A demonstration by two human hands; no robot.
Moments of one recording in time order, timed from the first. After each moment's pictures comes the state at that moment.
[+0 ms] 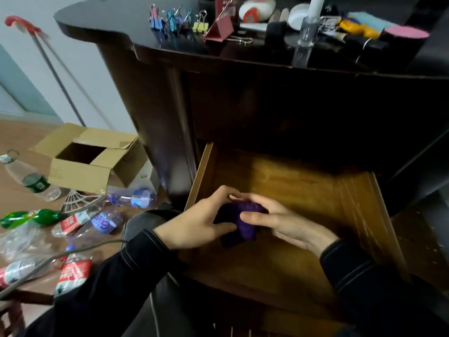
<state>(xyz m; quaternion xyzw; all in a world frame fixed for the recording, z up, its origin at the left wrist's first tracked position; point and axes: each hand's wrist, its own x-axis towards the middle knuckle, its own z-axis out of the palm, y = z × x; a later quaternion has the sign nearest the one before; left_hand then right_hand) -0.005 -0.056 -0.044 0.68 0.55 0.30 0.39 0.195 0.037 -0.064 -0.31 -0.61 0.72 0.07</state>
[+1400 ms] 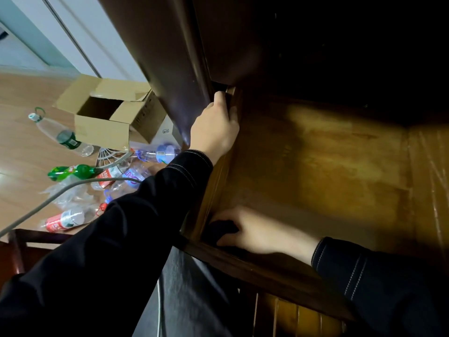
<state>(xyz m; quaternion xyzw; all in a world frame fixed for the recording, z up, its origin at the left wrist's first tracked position) -0.045 0.054 -0.090 0.50 0.83 0.24 0.07 0.120 -0.015 -0.125 -0.21 -0.81 0.54 -0.06</state>
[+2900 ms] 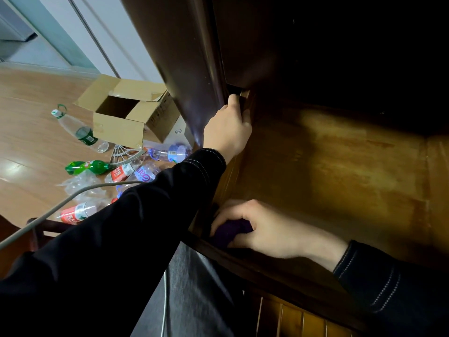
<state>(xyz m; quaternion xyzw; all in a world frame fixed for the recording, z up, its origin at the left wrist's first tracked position) -0.043 0.054 -0.089 0.49 0.84 0.24 0.07 0.128 -0.007 -0.101 -0.10 -0.78 0.61 0.01</state>
